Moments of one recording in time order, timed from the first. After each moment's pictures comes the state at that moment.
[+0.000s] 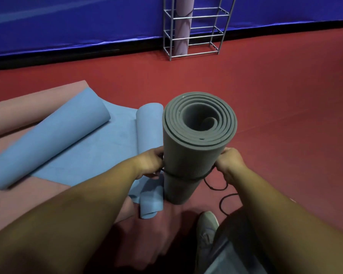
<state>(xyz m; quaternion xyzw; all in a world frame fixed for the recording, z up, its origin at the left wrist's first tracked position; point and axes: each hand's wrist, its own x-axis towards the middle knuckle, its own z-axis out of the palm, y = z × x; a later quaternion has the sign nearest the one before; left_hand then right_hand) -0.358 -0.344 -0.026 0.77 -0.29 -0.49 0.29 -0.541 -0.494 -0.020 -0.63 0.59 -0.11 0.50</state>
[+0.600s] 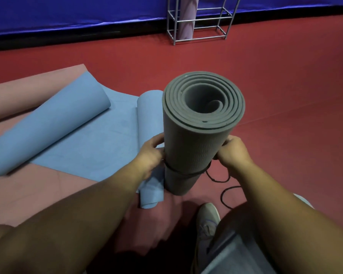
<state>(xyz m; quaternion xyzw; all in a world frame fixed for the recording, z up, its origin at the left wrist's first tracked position) -0.374 -0.345 -0.054 0.71 -0.13 -0.45 0.53 -0.534 -0.483 -0.002 -0.71 0.51 -0.13 0.47</state>
